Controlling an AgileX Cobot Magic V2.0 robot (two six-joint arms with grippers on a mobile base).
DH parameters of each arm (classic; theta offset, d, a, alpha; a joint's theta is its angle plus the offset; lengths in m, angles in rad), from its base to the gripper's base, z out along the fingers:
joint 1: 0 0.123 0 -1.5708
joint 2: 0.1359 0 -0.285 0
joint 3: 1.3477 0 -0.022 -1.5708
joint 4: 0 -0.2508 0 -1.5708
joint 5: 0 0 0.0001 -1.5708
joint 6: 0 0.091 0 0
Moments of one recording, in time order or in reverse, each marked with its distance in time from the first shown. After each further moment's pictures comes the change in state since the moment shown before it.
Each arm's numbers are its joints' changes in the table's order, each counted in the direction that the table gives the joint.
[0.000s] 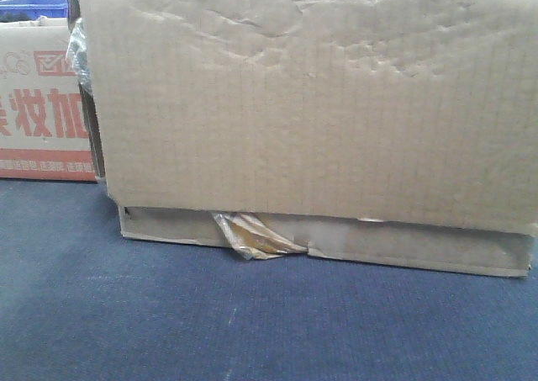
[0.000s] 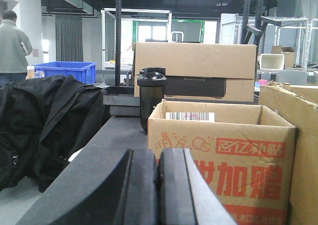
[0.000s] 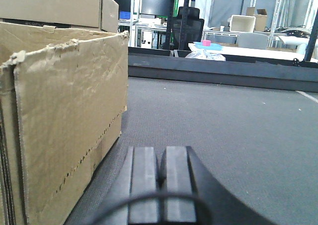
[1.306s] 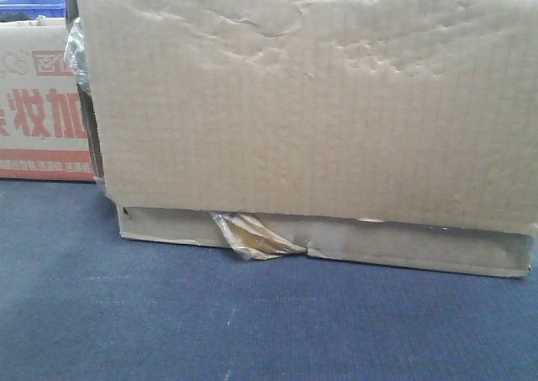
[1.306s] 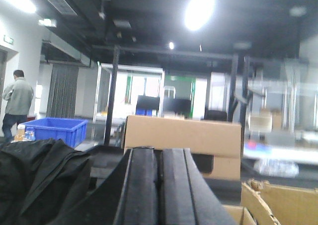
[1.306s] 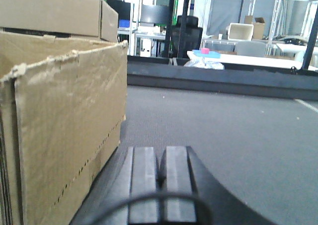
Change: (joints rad) left arm 0.000 0.116 -0.417 0.031 -0.129 0.000; right arm 0.000 0.000 0.000 0.000 0.047 0.000
